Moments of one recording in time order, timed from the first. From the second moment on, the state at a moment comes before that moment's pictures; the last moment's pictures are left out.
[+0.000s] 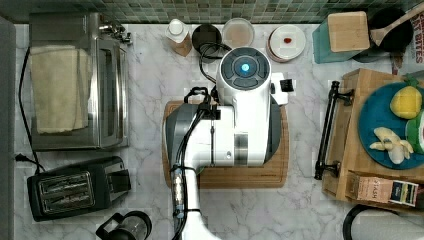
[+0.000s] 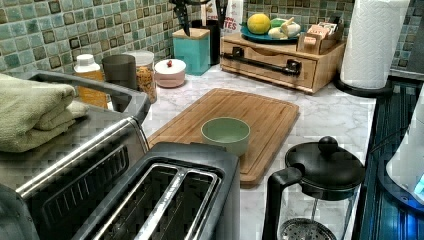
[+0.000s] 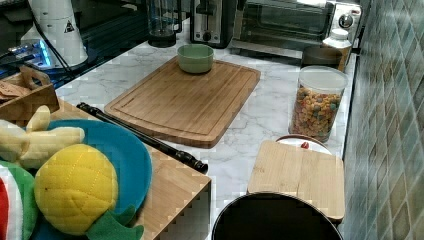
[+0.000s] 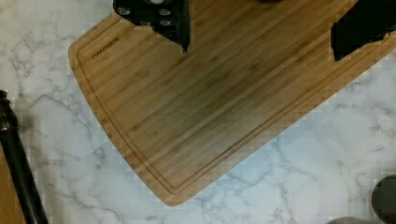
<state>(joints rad) -0.04 0.09 0.03 -1.91 -0.06 0.32 -0.14</state>
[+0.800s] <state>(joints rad) -0.11 0.18 -0.05 -1.94 -0.11 0.56 -0.62</state>
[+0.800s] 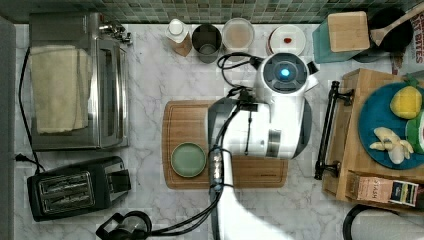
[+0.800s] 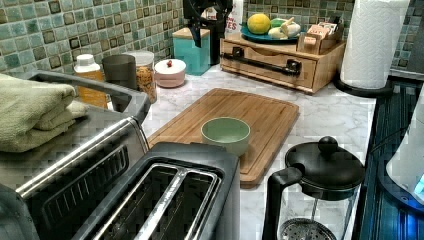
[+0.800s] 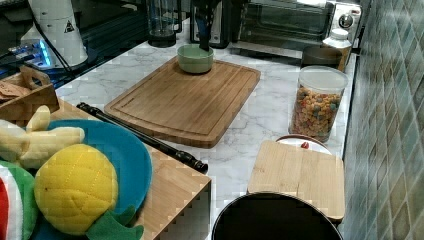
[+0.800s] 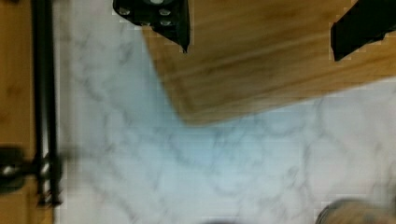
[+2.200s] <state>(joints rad) -0.28 0.28 -0.12 -1.96 -0.29 0.65 -0.72</state>
